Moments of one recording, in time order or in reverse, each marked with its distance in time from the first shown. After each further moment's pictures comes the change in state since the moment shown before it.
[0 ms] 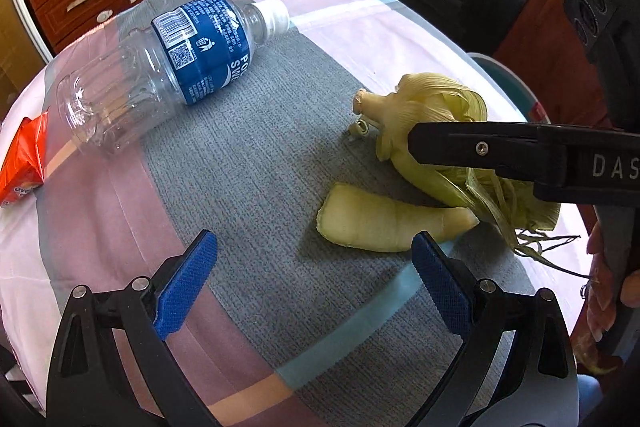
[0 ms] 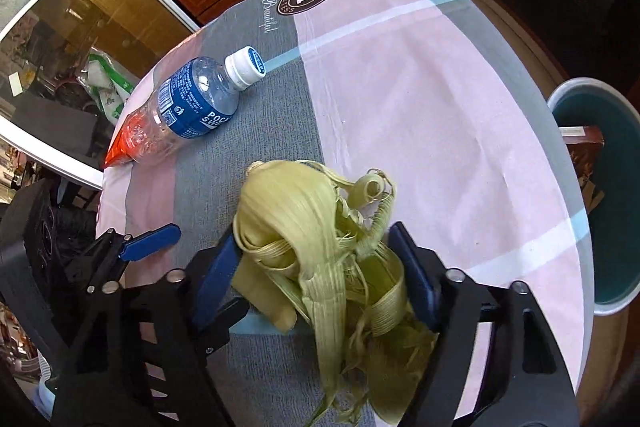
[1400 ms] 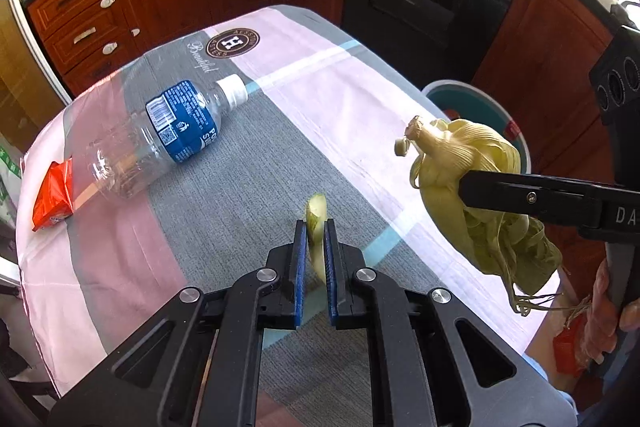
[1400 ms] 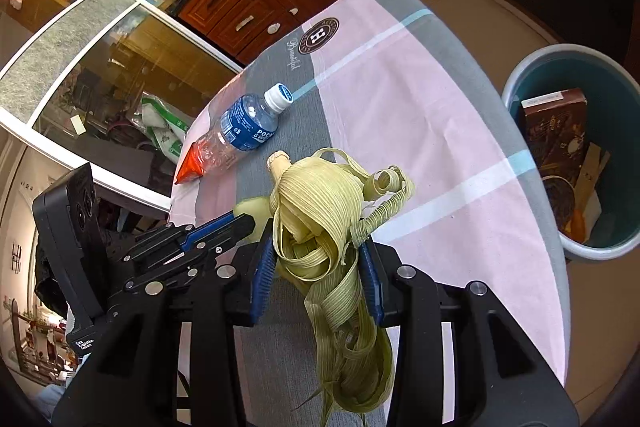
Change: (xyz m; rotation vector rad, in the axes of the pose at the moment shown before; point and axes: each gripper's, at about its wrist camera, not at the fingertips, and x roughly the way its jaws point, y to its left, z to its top) left arm -0.058 -0.047 0.017 0.026 -0.084 0.037; right arm -0.079 -0.033 -0.034 0.101 -0.112 0.195
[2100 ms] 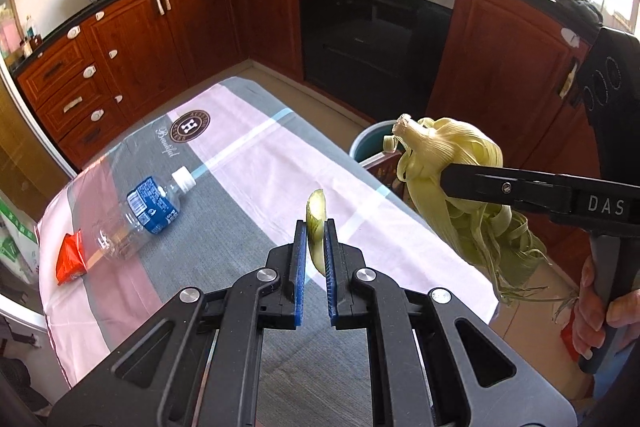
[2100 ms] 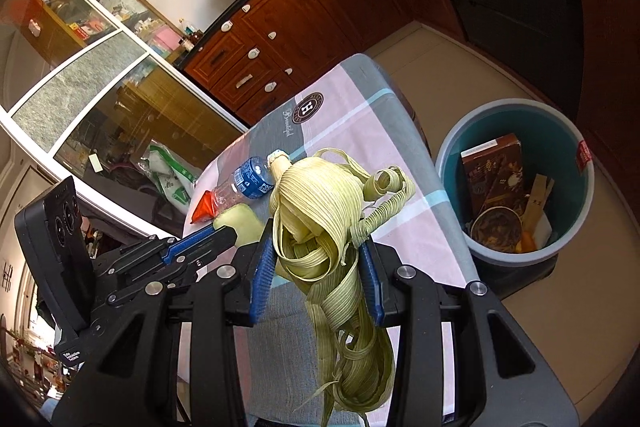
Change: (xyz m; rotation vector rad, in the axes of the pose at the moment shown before) left arm -0.068 -0.093 0.028 0.153 -0.131 -0.011; right arm -0.111 -0.015 -0.011 0.012 -0.208 -0.016
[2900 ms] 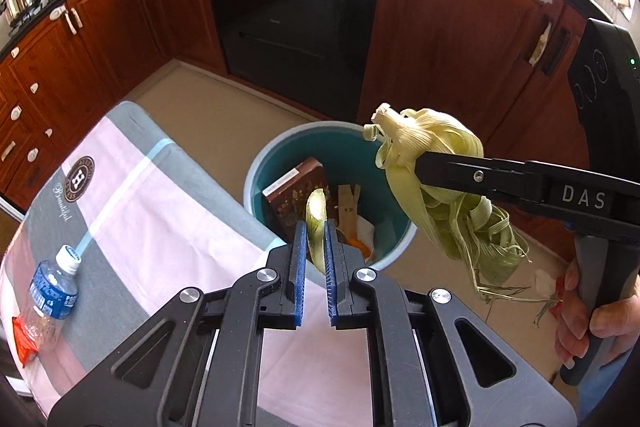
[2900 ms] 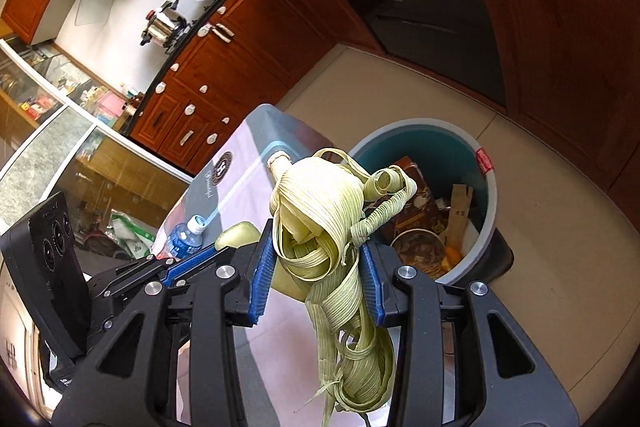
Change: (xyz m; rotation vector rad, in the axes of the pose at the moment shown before) left arm 0.106 -0.097 0.061 0.145 0.107 -0.165; right arm -0.036 -0.126 0.030 0.222 -0.104 -0.144
